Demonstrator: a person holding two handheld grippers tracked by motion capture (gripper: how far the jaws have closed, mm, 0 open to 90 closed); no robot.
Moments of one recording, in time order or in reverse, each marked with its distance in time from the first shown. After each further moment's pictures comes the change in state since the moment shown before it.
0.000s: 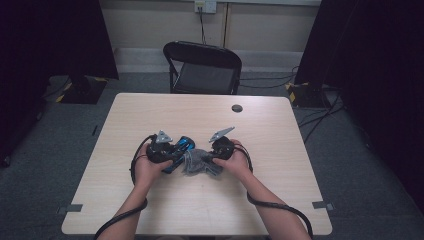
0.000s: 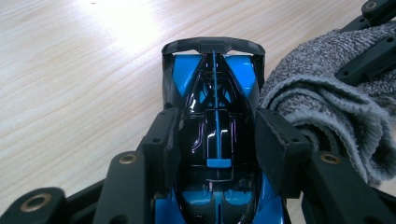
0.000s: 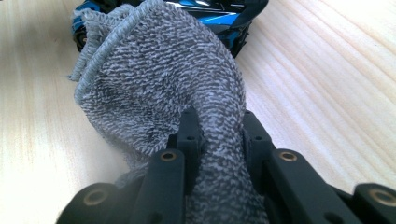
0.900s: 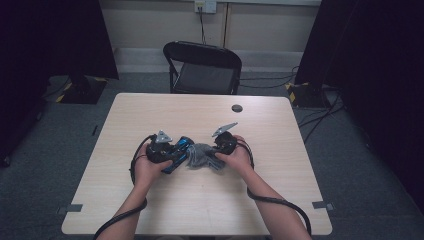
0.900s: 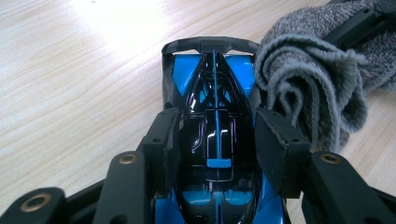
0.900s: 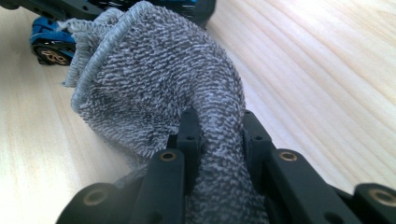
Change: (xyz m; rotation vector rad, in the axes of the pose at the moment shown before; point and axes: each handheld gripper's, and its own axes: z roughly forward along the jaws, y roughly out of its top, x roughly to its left) left arm 0.001 0.000 -0.001 0.008 0.001 0.004; right arm -0.017 0.004 -0.005 -0.002 -0.062 0.038
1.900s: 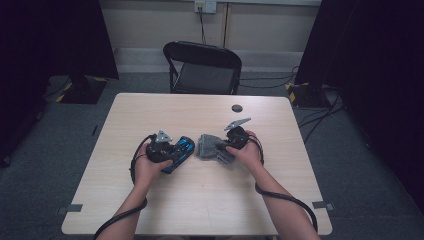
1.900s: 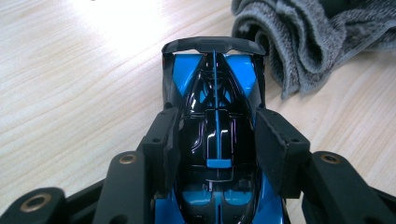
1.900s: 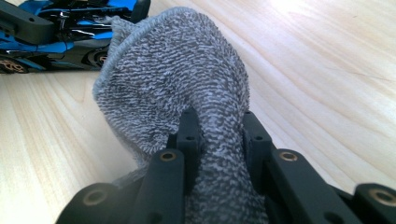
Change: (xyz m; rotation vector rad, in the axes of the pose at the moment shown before) left arm 0.000 0.001 0.000 0.004 -0.010 -0.020; right arm -0.029 -0.009 -0.025 -0.044 -0.072 0.053
